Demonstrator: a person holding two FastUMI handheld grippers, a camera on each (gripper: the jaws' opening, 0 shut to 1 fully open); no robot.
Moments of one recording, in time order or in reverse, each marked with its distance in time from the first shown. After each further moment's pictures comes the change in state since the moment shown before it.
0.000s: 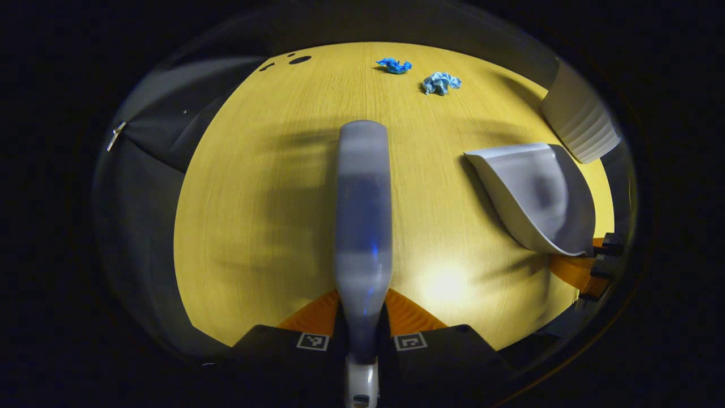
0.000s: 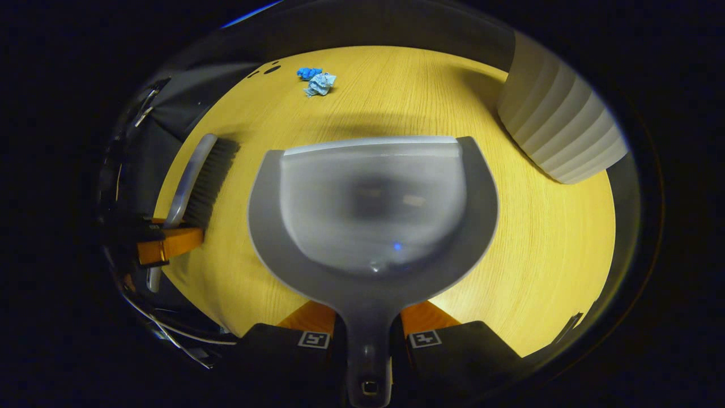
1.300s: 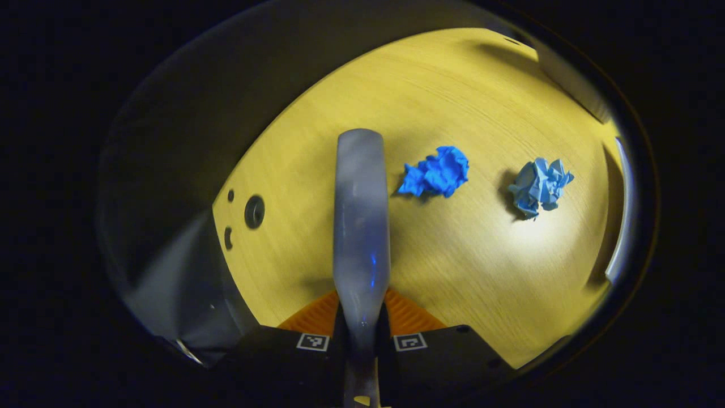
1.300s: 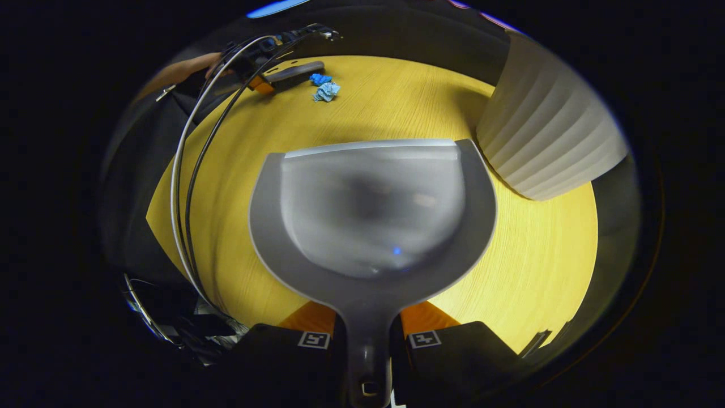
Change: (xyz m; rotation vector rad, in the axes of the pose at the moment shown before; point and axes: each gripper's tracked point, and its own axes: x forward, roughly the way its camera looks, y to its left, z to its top) left arm 0.061 0.036 0.296 0.770 -0.077 0.173; right arm -0.027 -0.038 0.001 -0.140 -0.046 -0.032
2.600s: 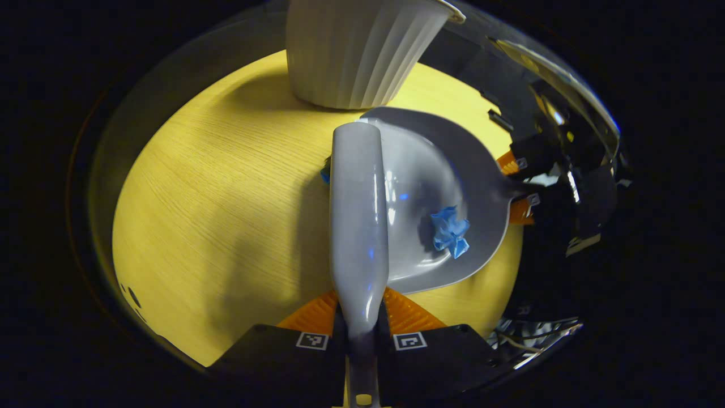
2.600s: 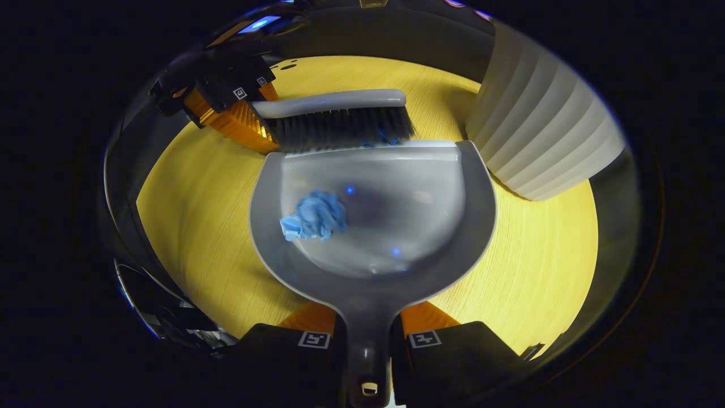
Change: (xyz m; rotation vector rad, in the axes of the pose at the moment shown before) left arm -0.136 -0.259 0.008 0.266 -0.220 -0.724; right arm 0.028 -0.053 -0.015 -0.064 -0.069 -0.015
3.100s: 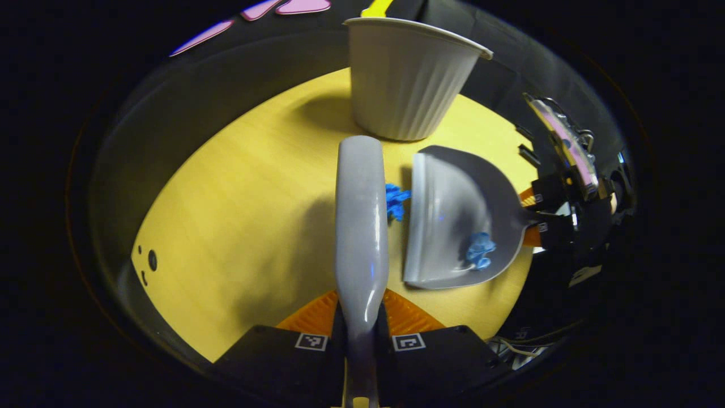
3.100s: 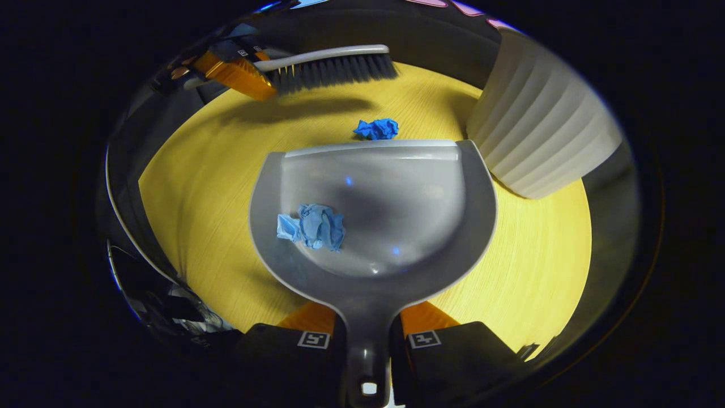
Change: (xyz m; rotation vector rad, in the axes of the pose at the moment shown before) left arm -0.051 0.041 -0.017 -0.131 -0.073 0.279; right arm -0.018 0.005 -0.027 -0.030 0.005 0.011
